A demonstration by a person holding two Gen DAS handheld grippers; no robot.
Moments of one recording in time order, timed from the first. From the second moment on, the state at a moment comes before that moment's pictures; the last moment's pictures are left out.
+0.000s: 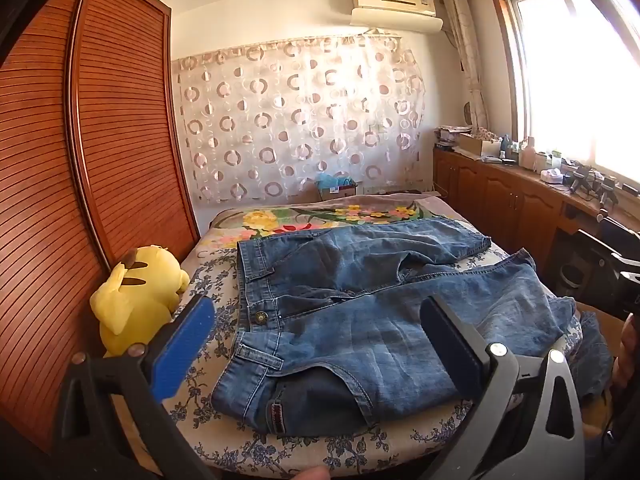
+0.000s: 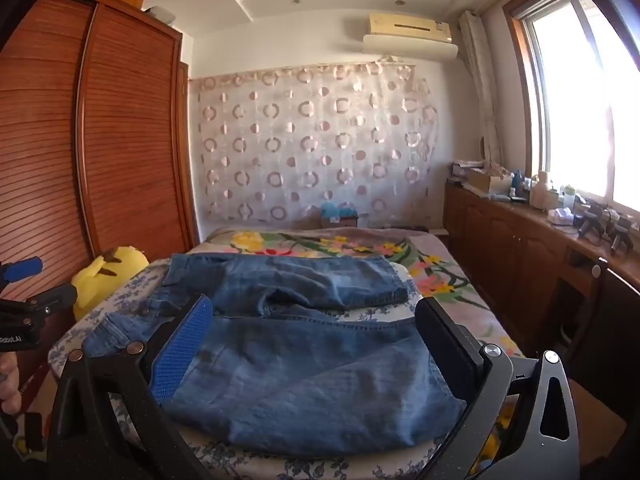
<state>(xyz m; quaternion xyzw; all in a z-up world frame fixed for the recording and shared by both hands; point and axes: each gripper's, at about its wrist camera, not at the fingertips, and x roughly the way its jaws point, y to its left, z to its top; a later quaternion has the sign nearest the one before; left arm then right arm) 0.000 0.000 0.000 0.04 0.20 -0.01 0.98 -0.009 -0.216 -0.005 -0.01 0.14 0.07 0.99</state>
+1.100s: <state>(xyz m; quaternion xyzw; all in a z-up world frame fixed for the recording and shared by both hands) -0.001 0.000 -0.002 0.03 0.20 -0.01 0.98 -0.012 -0.213 -0.003 -0.02 0.14 0.08 0.99</state>
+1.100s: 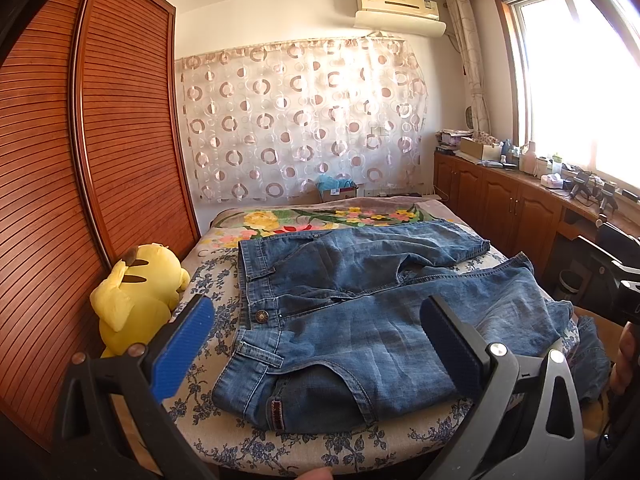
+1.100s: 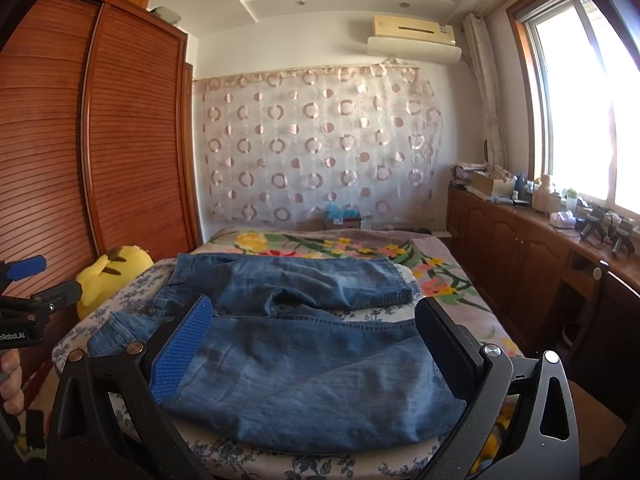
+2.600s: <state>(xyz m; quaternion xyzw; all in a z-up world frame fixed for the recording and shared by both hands) -0.004 0.002 0.000 0.03 0.20 -0.01 0.98 -0.012 -0.213 -0.004 -0.02 0.14 0.08 0.99</state>
